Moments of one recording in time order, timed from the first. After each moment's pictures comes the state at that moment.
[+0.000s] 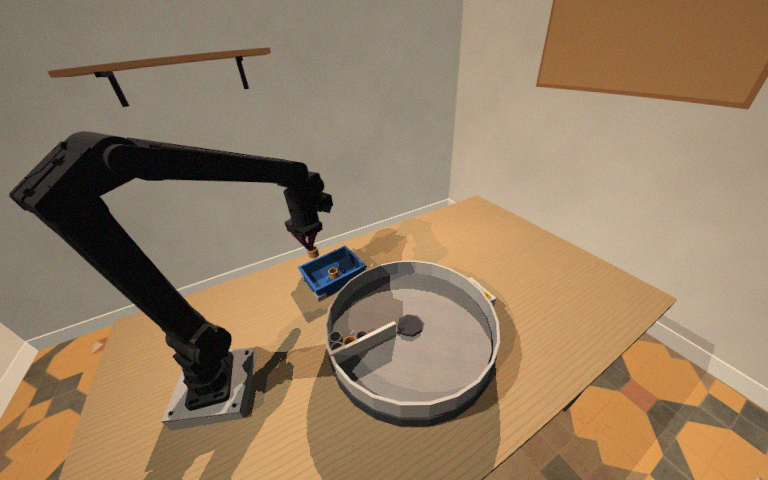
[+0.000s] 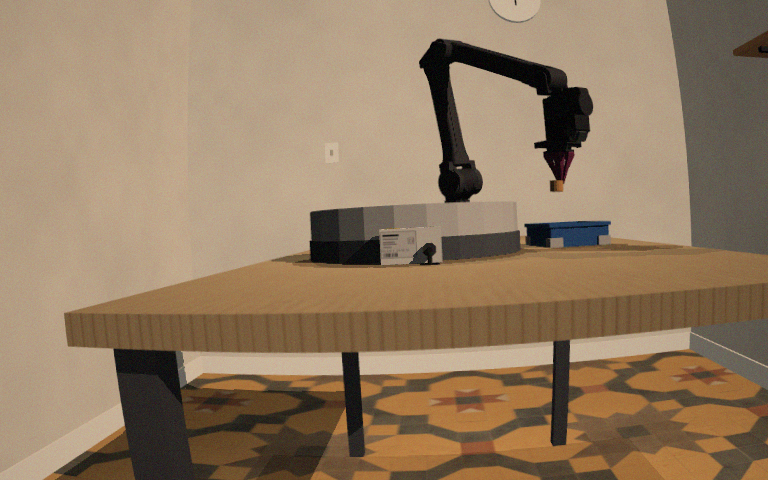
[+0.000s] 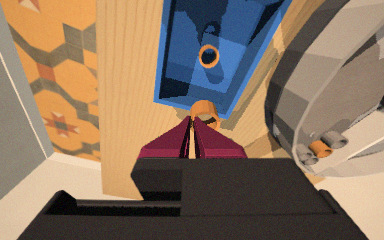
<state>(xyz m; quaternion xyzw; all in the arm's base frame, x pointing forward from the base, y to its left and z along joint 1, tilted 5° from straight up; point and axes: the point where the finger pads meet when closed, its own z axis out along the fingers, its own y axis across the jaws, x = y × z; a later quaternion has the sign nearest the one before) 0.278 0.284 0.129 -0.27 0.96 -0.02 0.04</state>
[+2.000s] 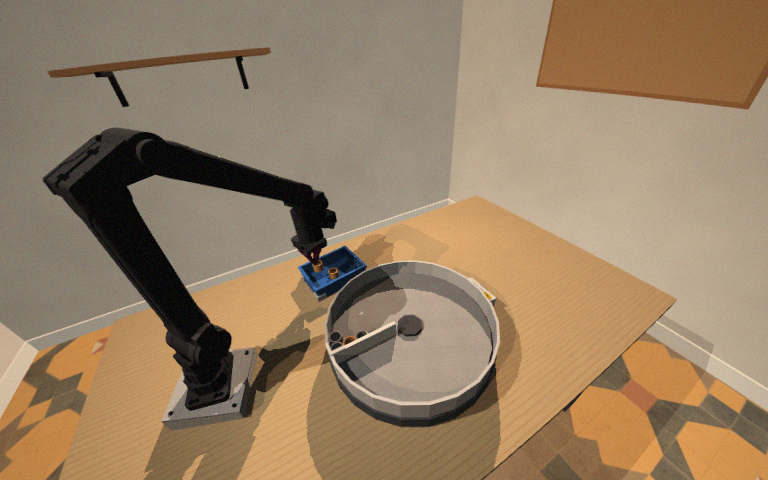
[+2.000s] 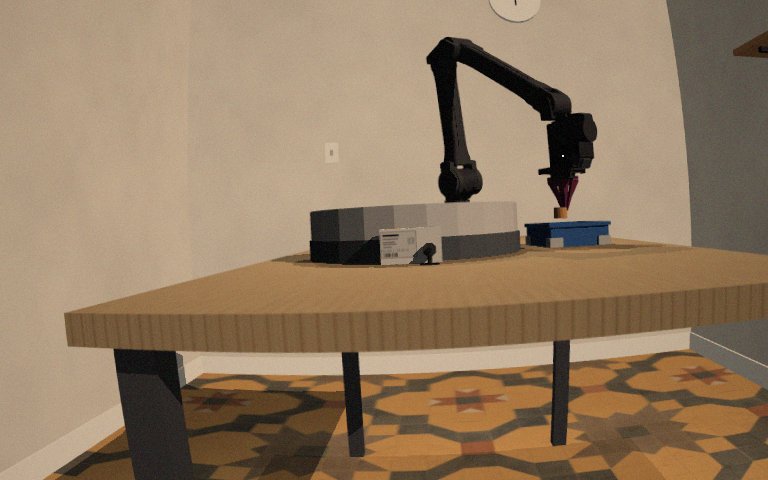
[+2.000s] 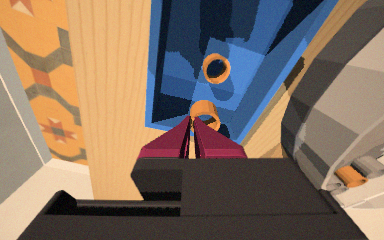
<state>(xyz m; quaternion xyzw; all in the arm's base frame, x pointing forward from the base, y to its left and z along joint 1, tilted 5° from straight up) 0.287 0.289 0.067 -0.27 0.96 -0.02 0.05</state>
